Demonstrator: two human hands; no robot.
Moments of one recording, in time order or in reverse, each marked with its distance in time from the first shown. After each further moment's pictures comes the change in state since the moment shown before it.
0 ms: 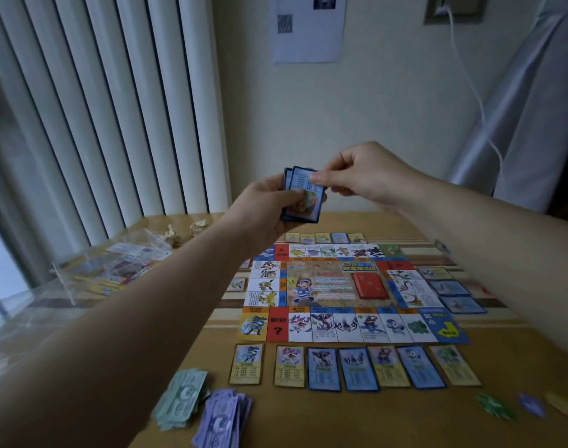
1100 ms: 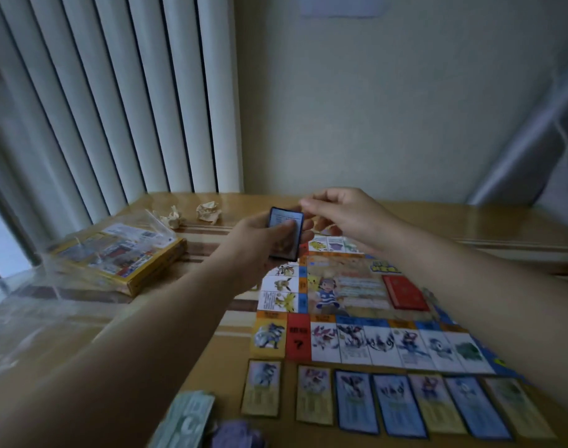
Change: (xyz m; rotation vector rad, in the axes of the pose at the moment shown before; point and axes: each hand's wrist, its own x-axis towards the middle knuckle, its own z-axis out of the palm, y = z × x) left_hand 0.030 -0.060 -0.077 -0.070 0.193 -0.175; right_hand 0.044 0.060 0.088 0.208 -0.204 0.115
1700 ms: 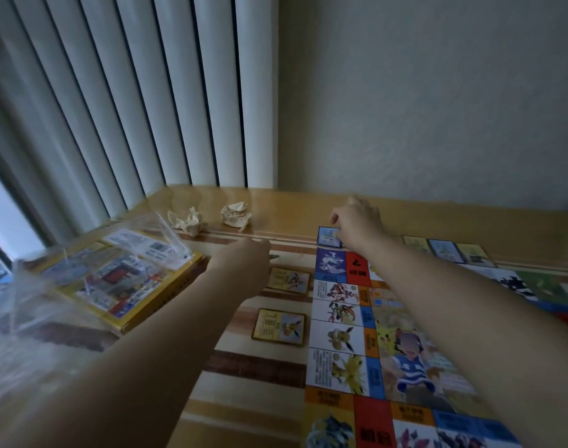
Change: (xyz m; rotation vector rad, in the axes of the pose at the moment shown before) left_hand 0.126 -0.018 -0.126 1.882 0.192 -0.108; right_hand 0.216 0.130 0.054 -1.029 0.153 -0.036
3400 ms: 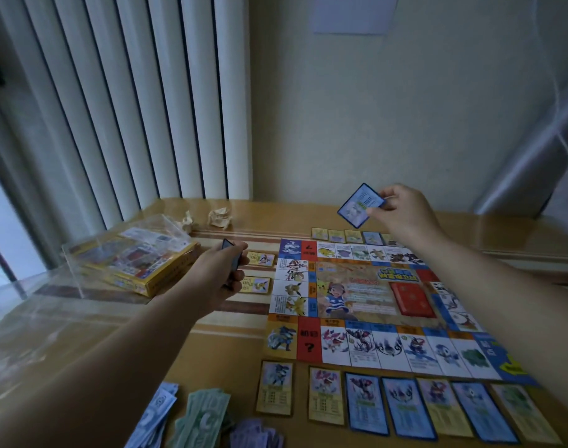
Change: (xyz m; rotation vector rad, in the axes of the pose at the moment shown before) left_hand -0.134 0.025 -0.021 -1.725 -0.022 -0.329; right_hand -0.181 0.044 -0.161 0.674 0.265 0.235
